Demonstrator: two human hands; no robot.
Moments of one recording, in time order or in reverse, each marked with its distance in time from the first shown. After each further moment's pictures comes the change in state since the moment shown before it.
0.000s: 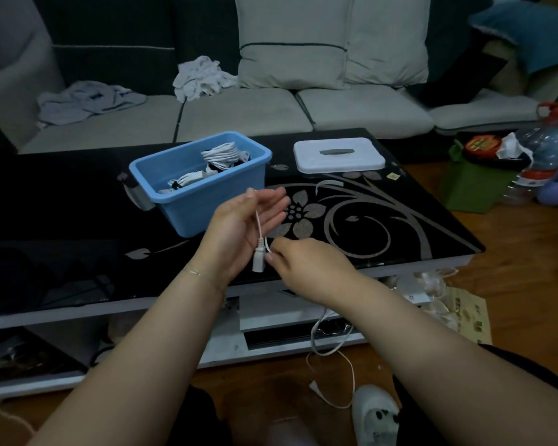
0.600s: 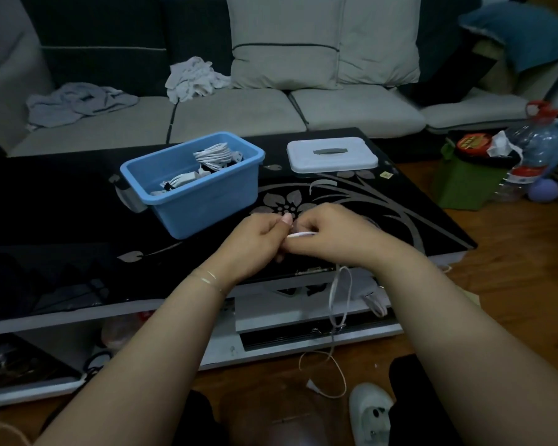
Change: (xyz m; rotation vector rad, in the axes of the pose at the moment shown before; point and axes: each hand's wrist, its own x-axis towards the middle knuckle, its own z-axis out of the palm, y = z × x) left_hand -0.011 -0.003 0.013 1.037 -0.196 0.107; right_hand 0.001 0.033 -0.046 0.329 0.005 0.109
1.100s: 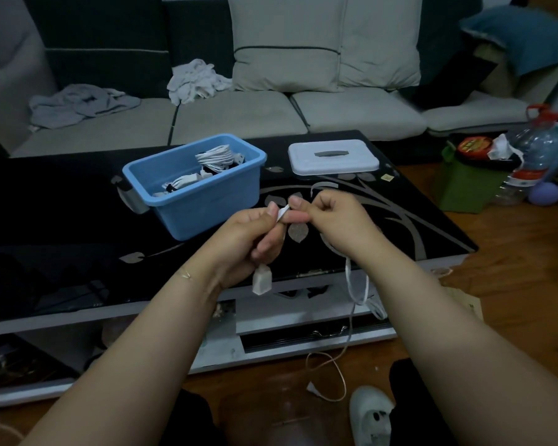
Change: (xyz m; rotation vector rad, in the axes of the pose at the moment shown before) left_hand -0.002 -0.005 -0.009 -0.823 -0.233 -0.041; right_hand 0.018 0.013 0.012 0.437 0.355 0.119
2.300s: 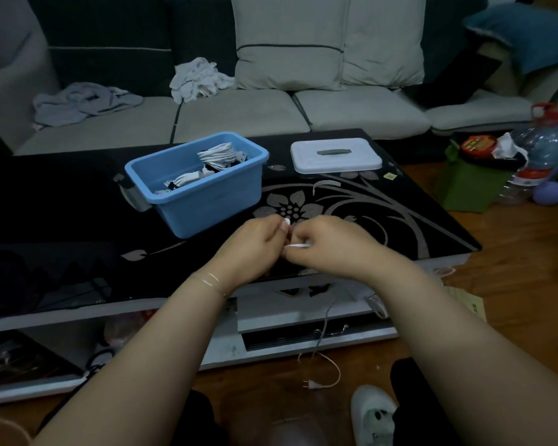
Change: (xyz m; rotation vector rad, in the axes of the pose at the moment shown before) left_hand 0.004 -0.010 0.001 1.100 0.258 0.062; right_hand -0.025 -0.020 0.002 -0.675 -0.376 -0.143
